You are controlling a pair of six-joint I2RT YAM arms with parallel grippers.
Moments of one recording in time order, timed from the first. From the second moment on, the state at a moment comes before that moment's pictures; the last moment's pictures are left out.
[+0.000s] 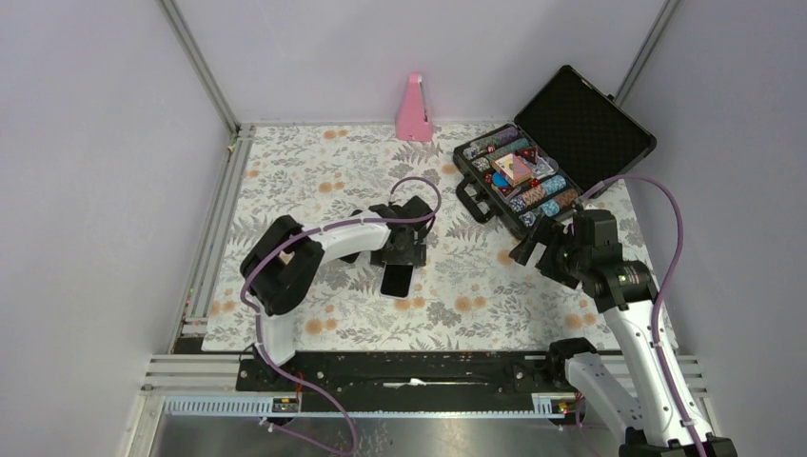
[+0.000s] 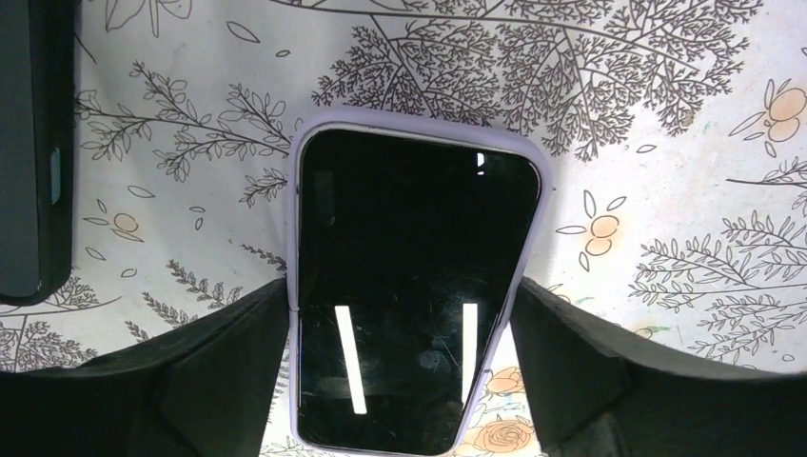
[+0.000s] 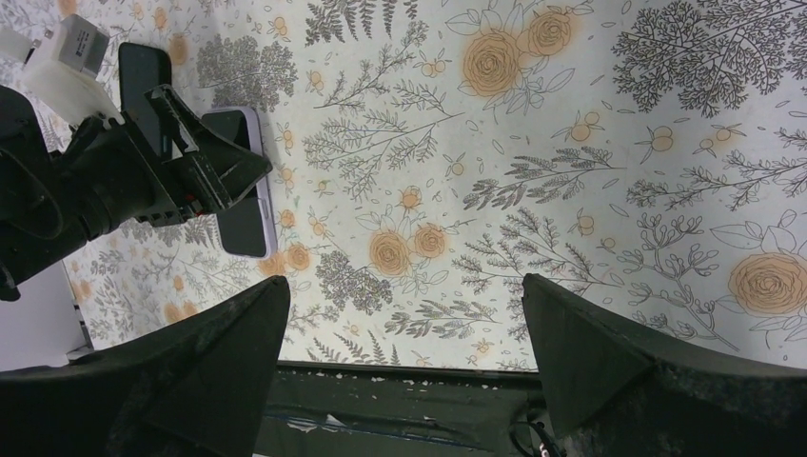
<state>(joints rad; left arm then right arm) -0.79 1.89 1.25 -0.64 -0.21 -0.75 0.16 0.76 0.88 -0.95 -0.12 0.60</state>
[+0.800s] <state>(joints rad) -0.60 1.66 1.45 -0.77 0.09 -0.86 0.34 0.70 0.65 -0.50 -0.41 0.78</state>
